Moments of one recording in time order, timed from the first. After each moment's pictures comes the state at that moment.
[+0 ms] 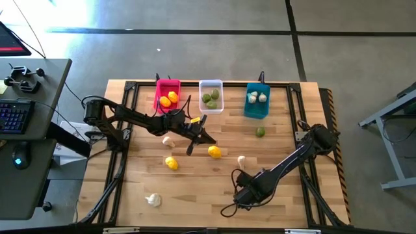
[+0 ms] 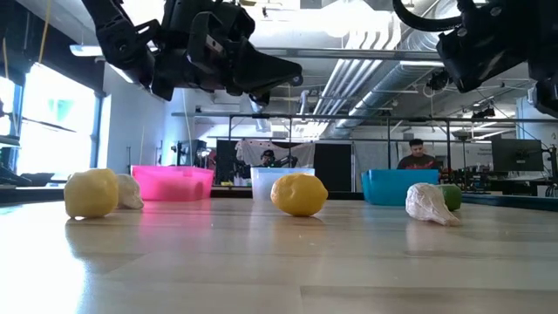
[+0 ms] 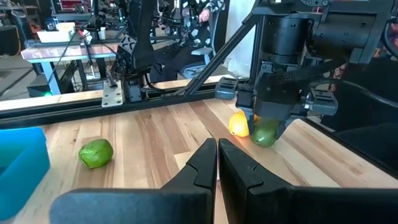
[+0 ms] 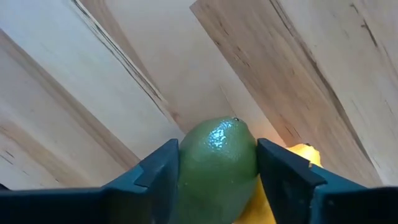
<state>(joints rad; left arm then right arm) 0.12 1.69 0.70 0.86 0.46 0.08 0.63 1.93 1.34 -0.98 -0.06 1.28</state>
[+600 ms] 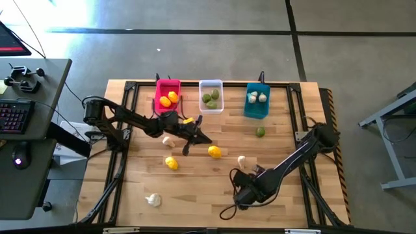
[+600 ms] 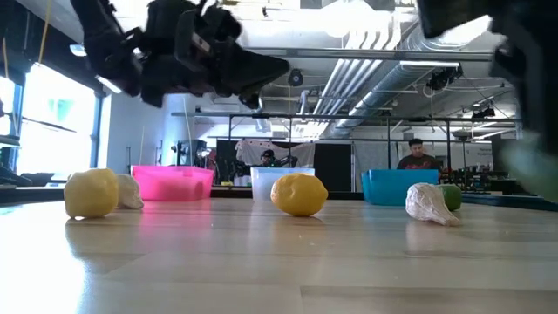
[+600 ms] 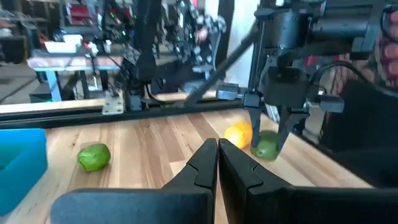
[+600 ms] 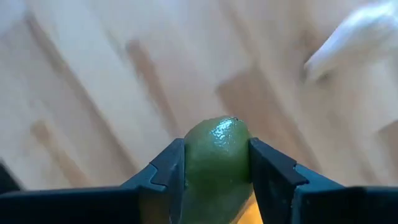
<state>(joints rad) 0.12 1.69 0.59 1.06 0.45 -0.01 0.63 1.89 1.41 -0.98 0.16 1.16</state>
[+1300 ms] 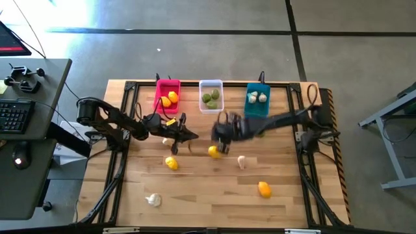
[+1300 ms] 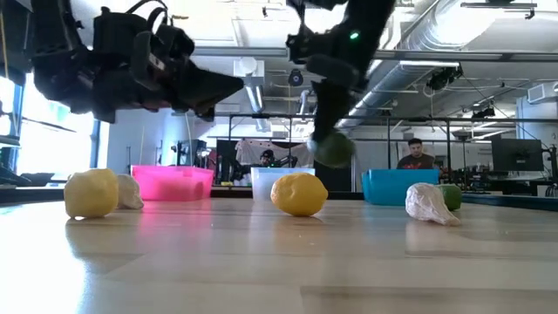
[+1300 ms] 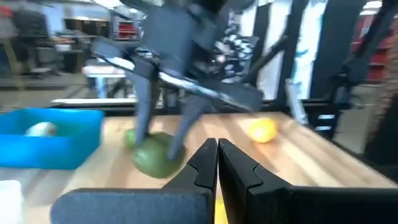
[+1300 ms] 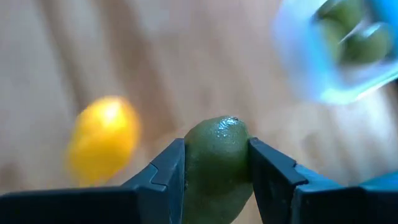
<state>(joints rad) 0.15 1.61 0.30 1.34 0.31 -0.03 0.07 1.82 1.41 -0.79 0.39 0.29</state>
